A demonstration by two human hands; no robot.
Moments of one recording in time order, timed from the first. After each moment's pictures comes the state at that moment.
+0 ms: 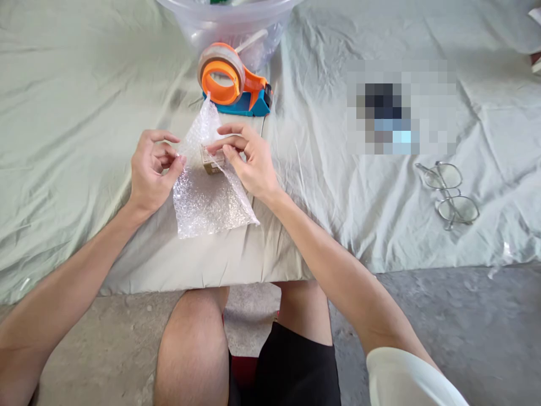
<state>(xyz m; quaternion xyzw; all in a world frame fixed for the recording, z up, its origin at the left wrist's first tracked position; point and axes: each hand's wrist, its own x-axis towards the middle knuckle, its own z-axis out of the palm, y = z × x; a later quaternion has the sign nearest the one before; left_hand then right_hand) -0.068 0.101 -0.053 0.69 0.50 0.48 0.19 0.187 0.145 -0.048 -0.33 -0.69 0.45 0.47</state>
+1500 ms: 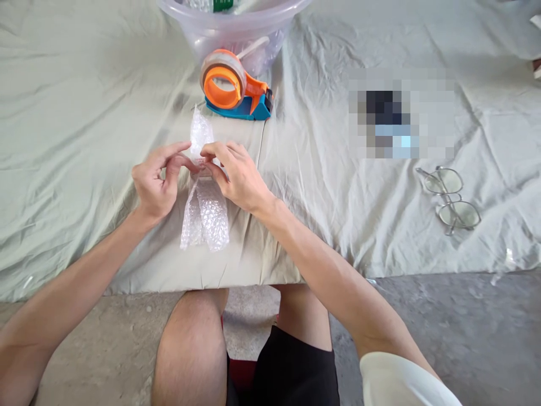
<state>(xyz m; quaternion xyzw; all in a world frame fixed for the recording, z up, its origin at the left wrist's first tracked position) -0.050 0.088 -0.046 0.74 0.42 0.52 0.07 0.171 0.139 -0.064 -0.23 -0.82 0.21 0.48</state>
